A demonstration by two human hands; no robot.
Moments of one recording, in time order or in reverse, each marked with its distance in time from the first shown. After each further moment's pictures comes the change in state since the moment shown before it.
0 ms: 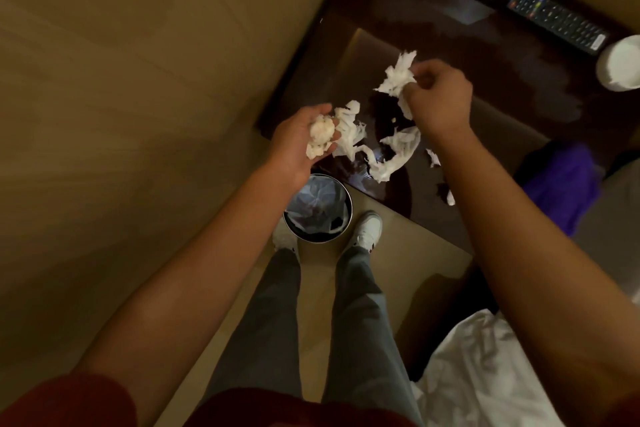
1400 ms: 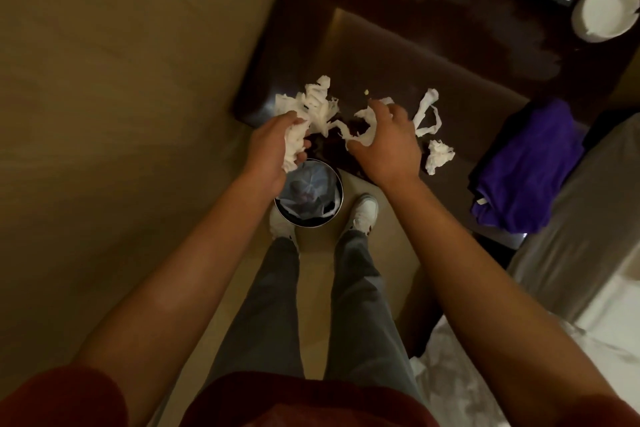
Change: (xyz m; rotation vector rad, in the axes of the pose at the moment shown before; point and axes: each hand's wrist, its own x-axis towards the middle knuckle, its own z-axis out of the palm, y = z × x) left_hand -0.004 -0.048 -0.014 0.093 0.111 0.042; right_hand -0.090 0.054 0.031 -0.275 -0.170 -0.024
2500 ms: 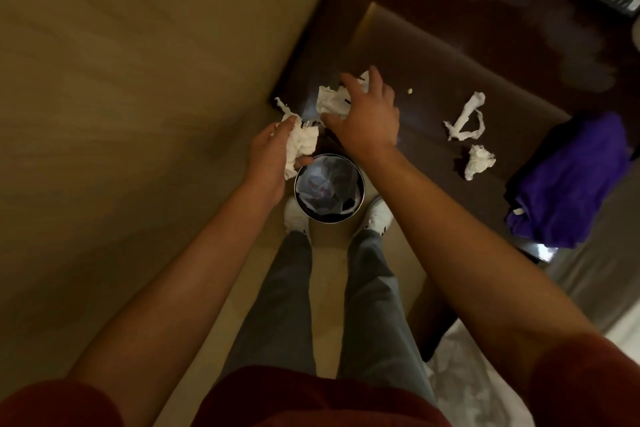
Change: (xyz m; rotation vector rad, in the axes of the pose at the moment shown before) left_hand -0.007 0.003 -0.064 -0.046 0.068 0.094; right_hand 0.034 -0.081 0.053 -0.128 -0.042 -0.149
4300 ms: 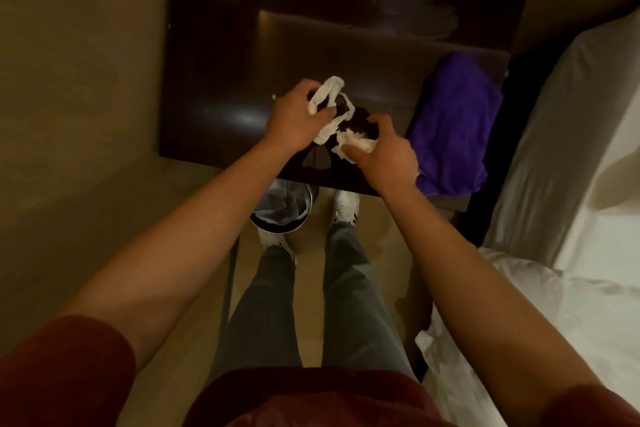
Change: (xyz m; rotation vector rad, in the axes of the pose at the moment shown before) left_hand 0.015 -0.055 0.225 1.264 -0.396 0.544; right_hand -0.088 0.215 -0.043 0.342 0.168 0.407
